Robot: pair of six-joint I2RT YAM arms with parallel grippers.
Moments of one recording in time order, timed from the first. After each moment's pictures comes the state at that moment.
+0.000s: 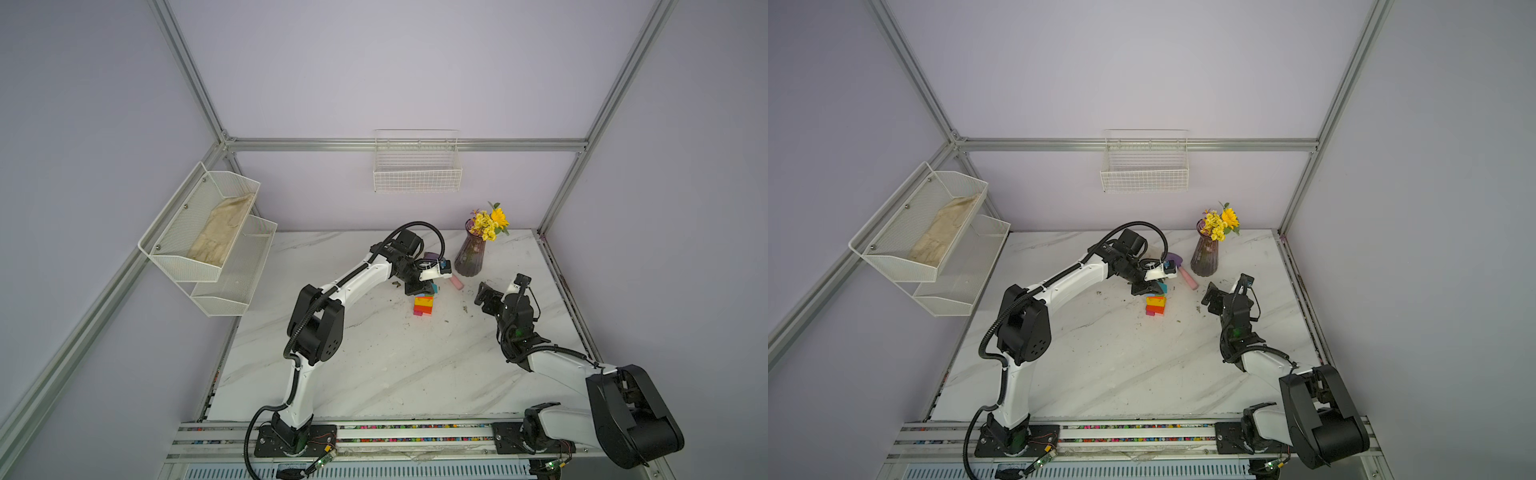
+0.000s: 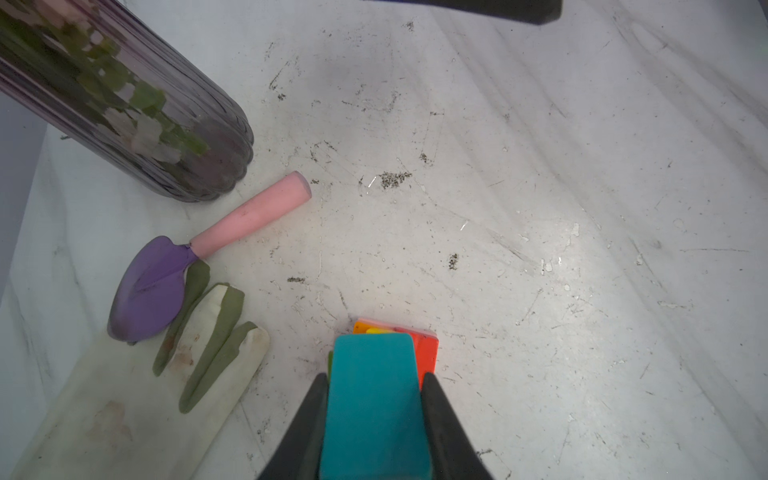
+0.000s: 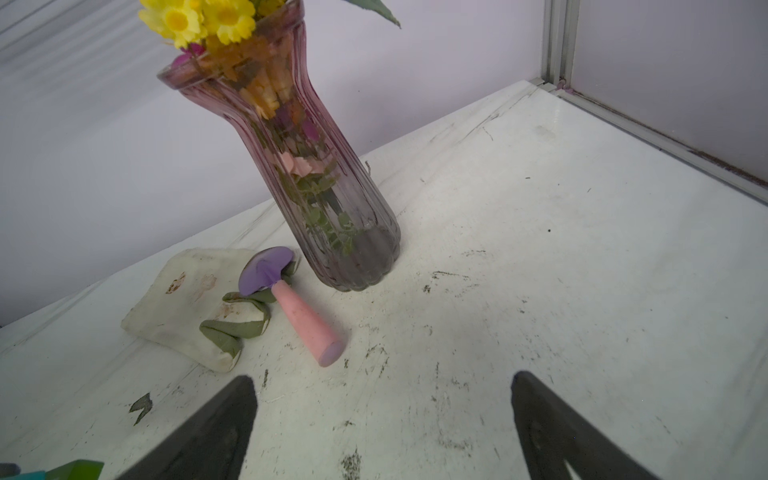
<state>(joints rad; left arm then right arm) -0.60 2.13 1.89 -0.79 0.47 0.88 0.27 1.28 0.40 0.56 0.30 0.48</state>
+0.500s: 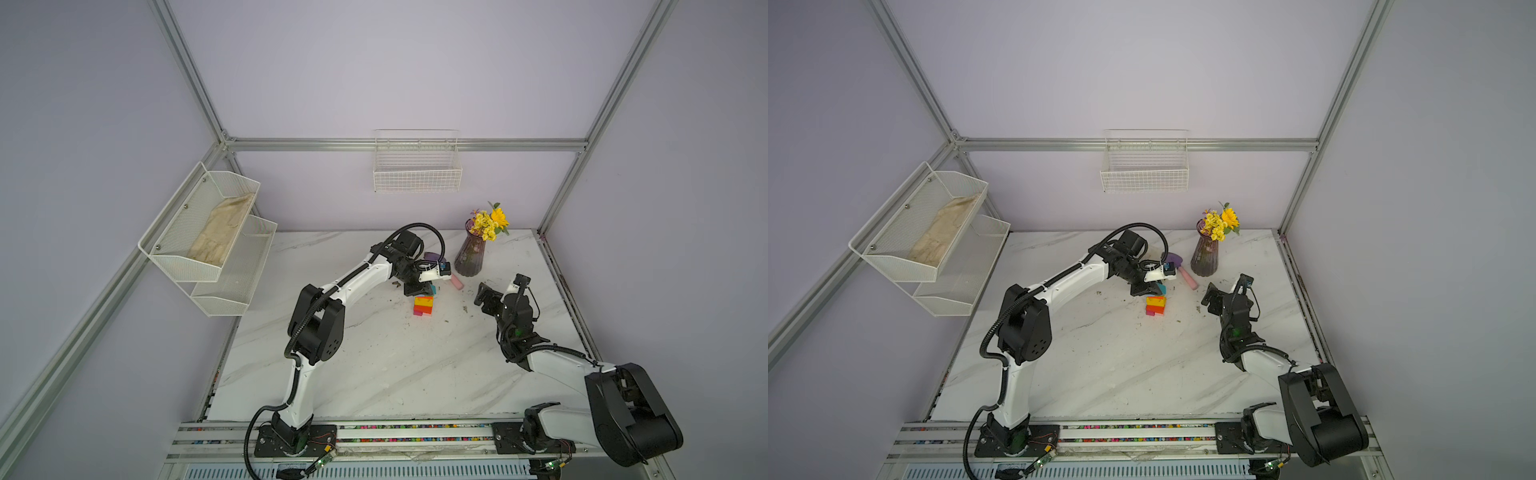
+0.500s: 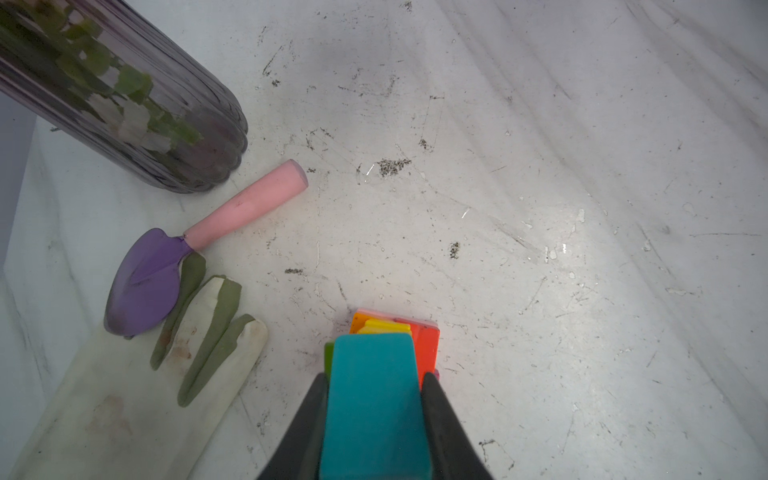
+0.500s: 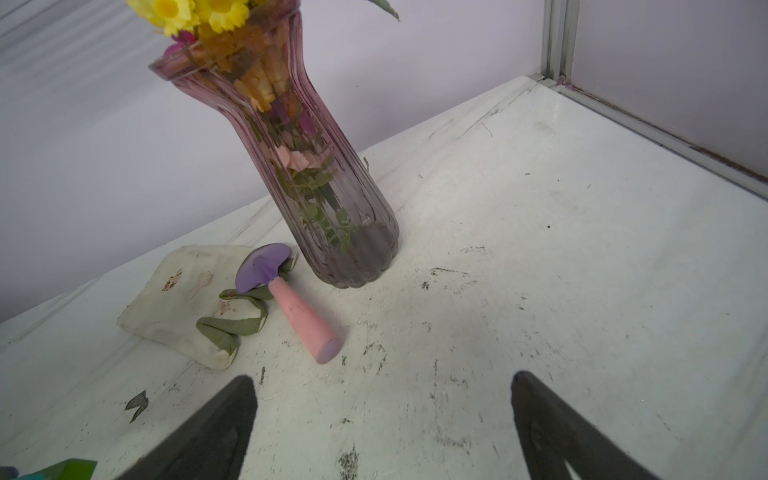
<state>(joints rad) -0.60 2.13 1.89 -0.79 0.45 0.90 0.27 1.28 0.40 0.55 0.30 0.48</state>
